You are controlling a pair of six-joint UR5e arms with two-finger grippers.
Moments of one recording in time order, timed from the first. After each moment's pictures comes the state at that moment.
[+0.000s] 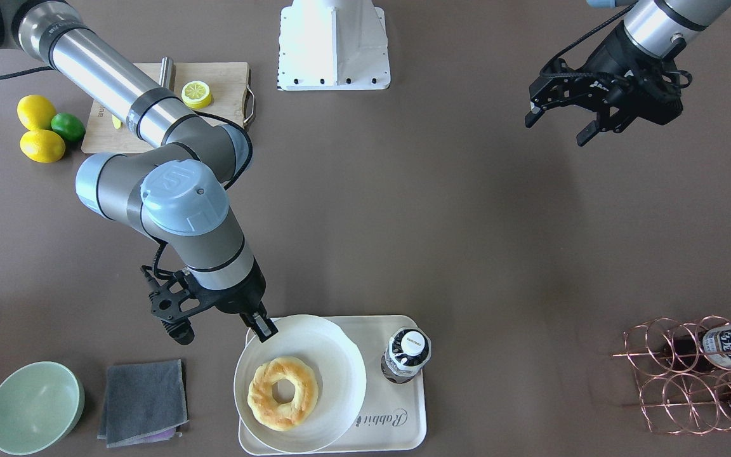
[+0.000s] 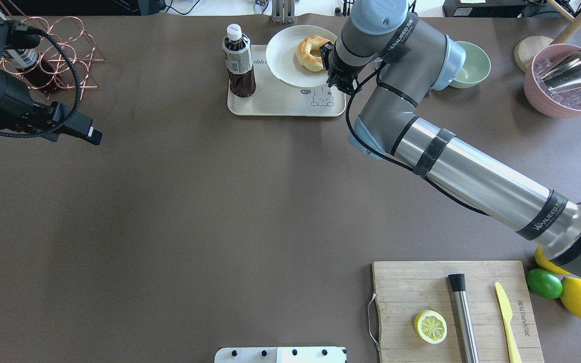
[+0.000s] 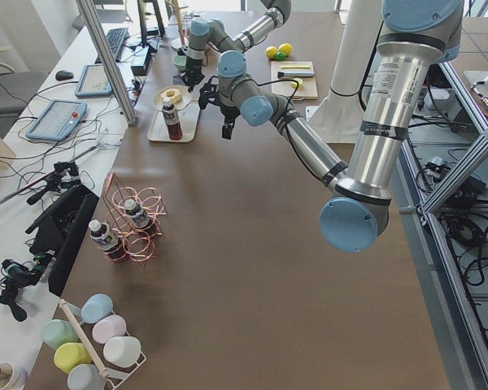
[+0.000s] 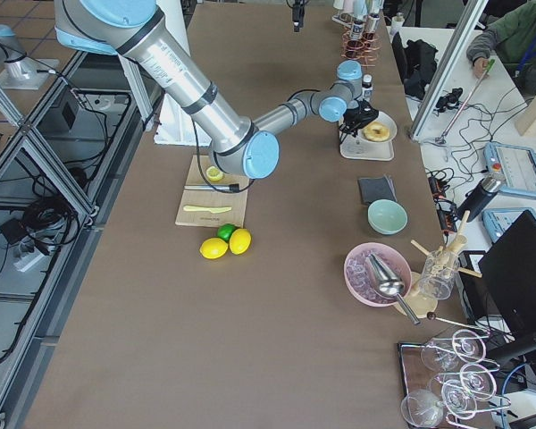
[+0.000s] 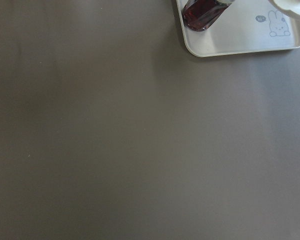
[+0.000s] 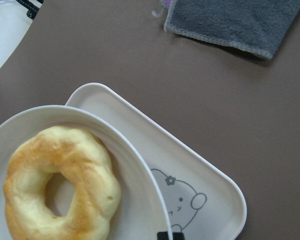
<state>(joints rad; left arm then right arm) -1.00 -1.80 -2.11 -1.67 -2.33 -0.78 0.81 -0.69 1.13 -1.14 1.92 2.01</state>
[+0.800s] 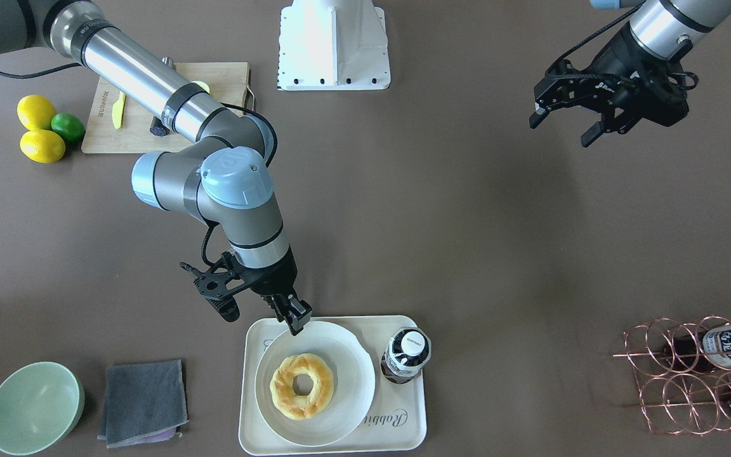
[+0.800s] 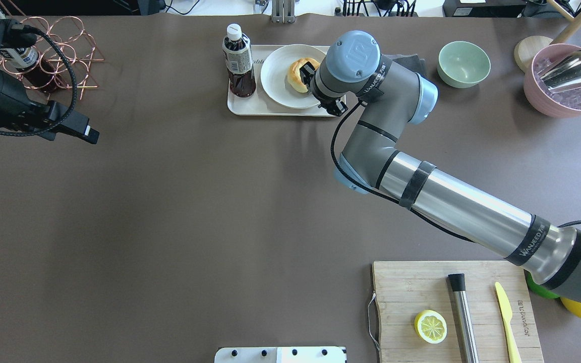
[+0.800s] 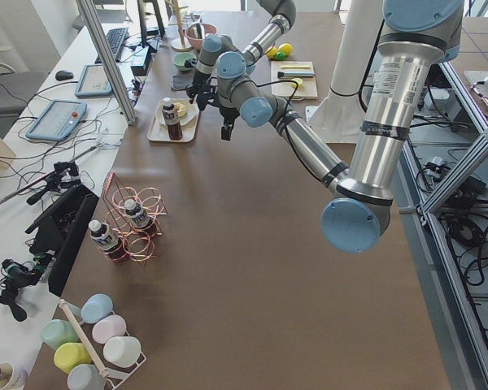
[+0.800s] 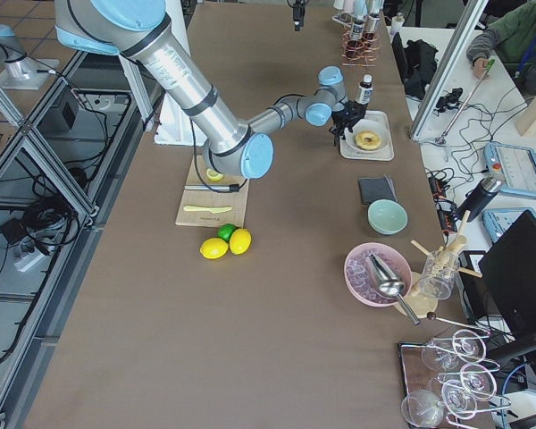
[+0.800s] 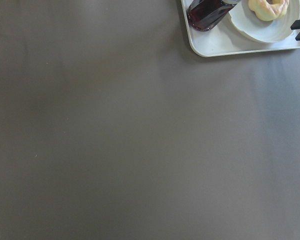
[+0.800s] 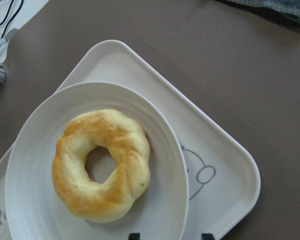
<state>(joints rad) -1.01 -1.79 -2.11 -1.67 -2.34 -0.77 0.71 -0.70 1.13 -1.06 1.75 1.96</state>
